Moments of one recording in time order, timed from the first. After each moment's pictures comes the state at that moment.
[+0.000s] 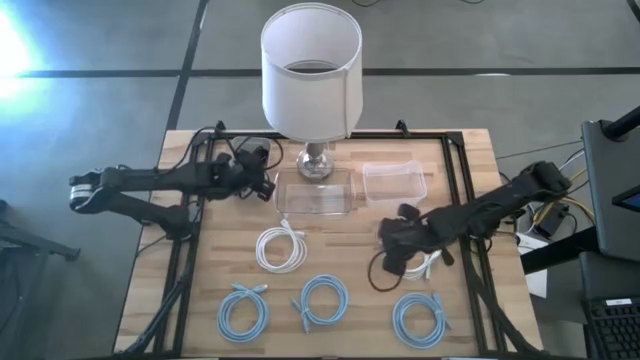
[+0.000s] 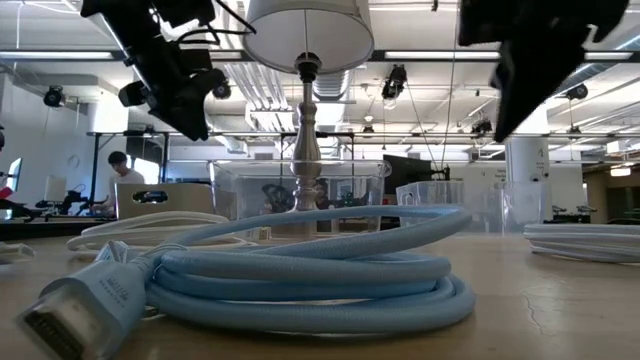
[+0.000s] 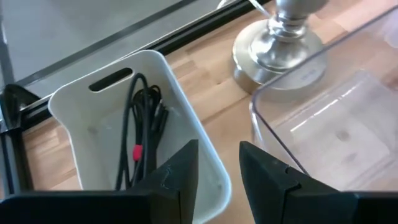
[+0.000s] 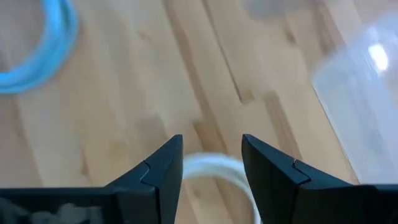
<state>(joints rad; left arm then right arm) 0.18 1.10 0.85 -0.70 -0.59 -0.64 0.37 1.40 1.00 -0.87 0.31 0.72</state>
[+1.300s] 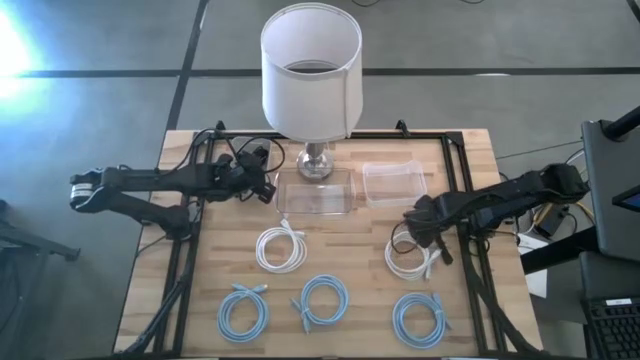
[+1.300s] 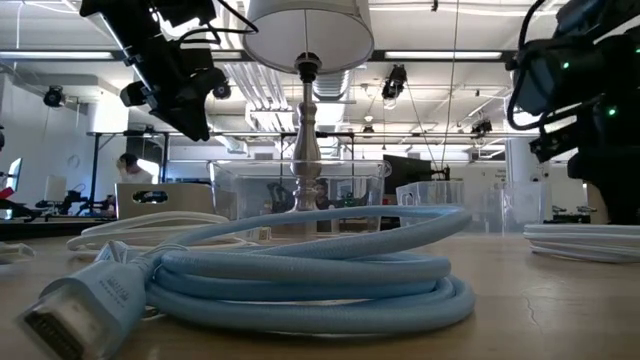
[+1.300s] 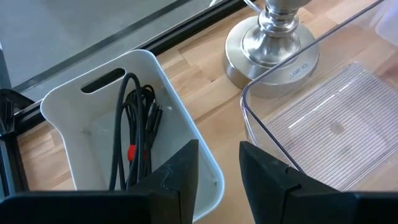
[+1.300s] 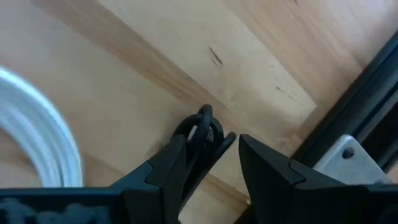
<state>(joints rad) 0.16 1.10 0.85 -0.70 -0.59 -0.62 0.09 1.22 0.55 -1.08 0.18 1.00</state>
